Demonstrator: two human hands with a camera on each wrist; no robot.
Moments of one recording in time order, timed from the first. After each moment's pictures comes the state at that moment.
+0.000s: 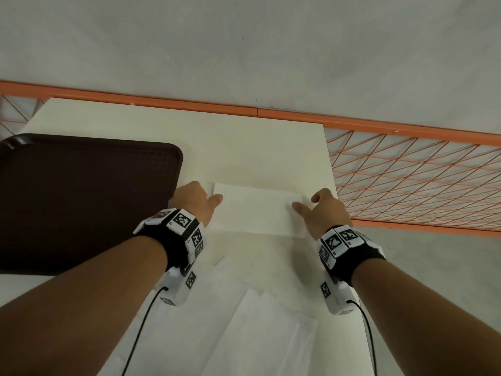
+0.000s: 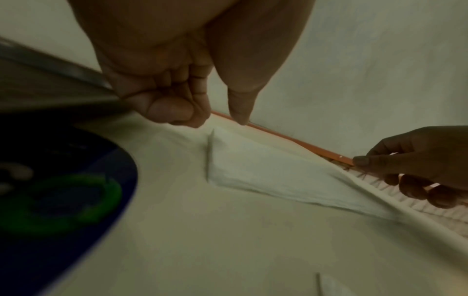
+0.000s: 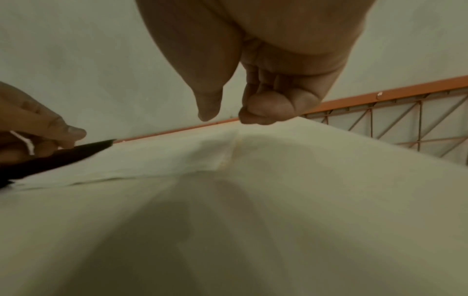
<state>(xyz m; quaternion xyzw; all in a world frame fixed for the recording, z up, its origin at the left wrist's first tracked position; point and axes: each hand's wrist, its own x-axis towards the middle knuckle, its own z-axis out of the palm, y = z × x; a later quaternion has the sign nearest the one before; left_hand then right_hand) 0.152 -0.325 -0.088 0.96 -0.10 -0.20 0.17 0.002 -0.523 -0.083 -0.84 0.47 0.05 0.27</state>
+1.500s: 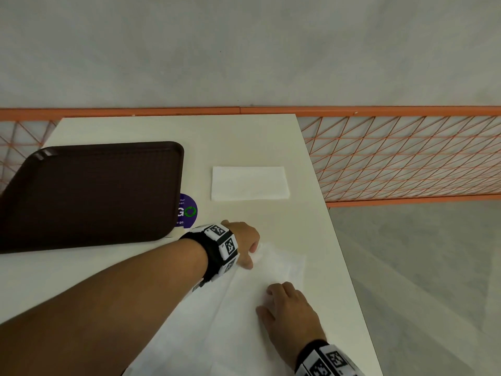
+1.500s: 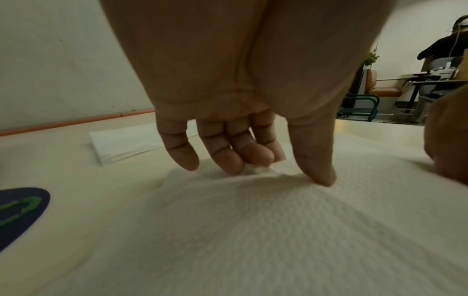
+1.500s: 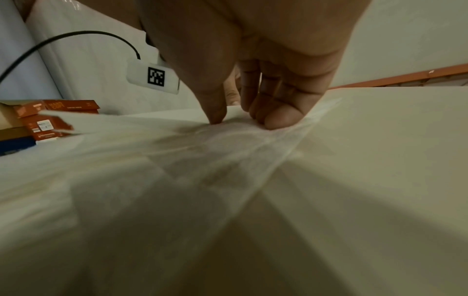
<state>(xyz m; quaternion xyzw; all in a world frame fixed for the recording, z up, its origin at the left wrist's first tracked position) 0.013 -0.298 -0.073 0.77 -0.52 -0.33 -0.13 -0.191 -0.303 -0.093 -0.91 0.30 0.11 0.28</state>
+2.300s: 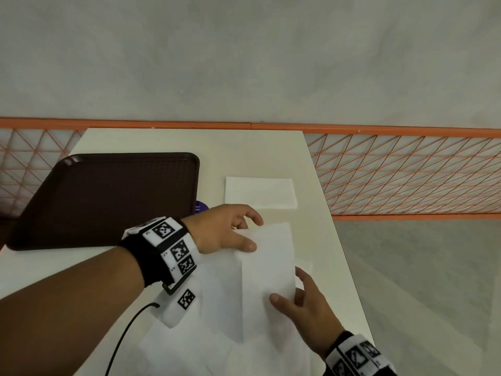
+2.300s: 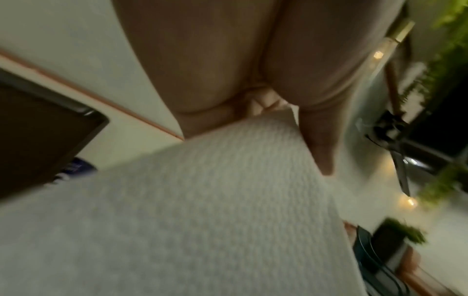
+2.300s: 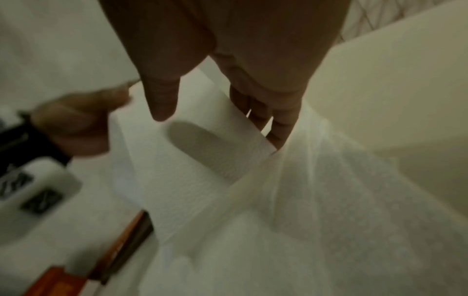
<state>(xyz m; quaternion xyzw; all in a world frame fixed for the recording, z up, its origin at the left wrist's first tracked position) 0.034 -0.221 0.018 0.75 -0.42 -0.43 0.29 -0.198 -0.314 -0.074 -0.65 0.37 0.00 0.66</state>
